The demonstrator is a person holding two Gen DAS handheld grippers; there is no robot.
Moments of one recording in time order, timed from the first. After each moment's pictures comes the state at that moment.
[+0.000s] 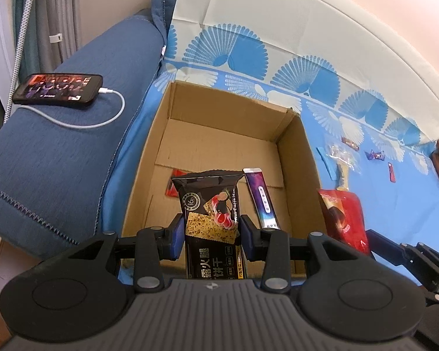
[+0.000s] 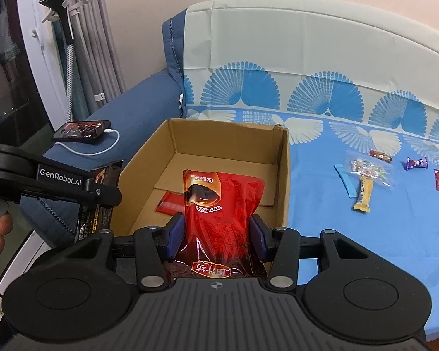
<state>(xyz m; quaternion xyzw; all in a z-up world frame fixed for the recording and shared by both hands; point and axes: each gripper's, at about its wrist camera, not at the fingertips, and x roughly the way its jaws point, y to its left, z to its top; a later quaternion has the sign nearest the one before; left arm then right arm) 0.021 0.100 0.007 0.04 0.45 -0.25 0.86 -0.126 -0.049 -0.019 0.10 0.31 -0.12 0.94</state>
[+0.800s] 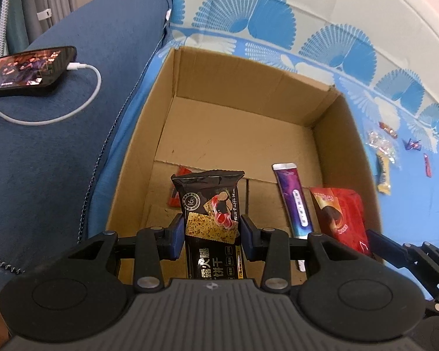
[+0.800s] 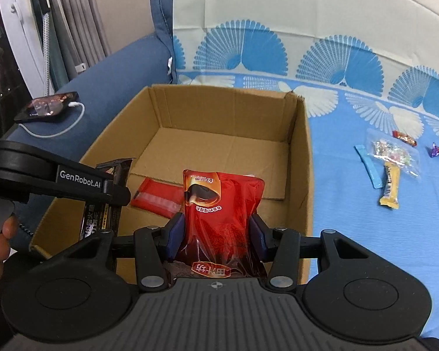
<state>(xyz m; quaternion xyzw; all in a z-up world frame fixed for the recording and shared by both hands) 0.101 0.053 -0.066 0.07 0.50 -0.22 0.83 -0.034 -0.083 -0.077 0.11 0.38 -0.11 0.91</state>
